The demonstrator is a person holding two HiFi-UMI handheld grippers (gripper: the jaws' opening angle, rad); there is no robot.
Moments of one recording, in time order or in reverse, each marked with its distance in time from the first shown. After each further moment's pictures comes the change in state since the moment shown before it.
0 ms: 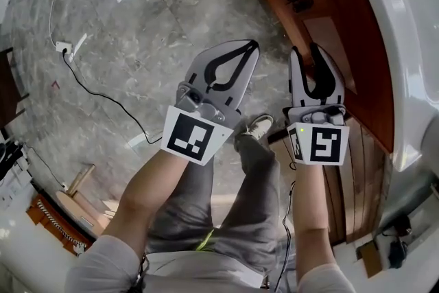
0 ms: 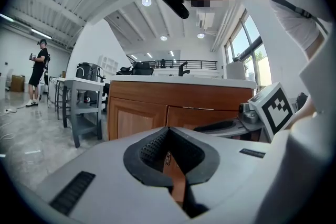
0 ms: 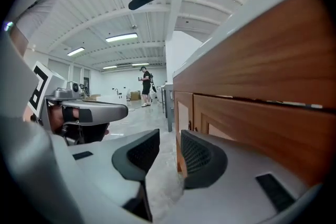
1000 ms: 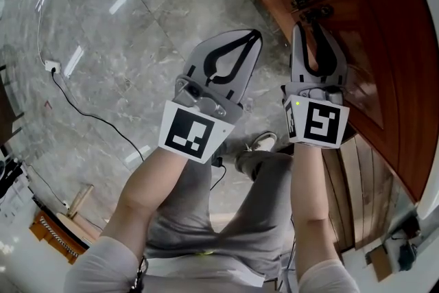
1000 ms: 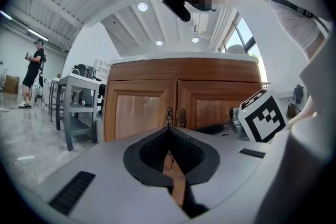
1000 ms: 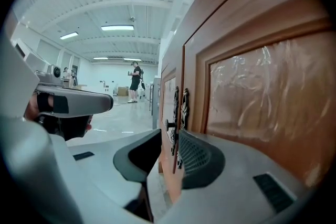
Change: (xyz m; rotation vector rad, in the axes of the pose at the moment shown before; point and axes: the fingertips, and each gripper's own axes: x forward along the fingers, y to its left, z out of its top) left arm 0.058 0.041 -0.081 0.040 -0.073 -0.043; right arm 0.092 -0.043 -0.078 -0.083 -0.020 -0.164
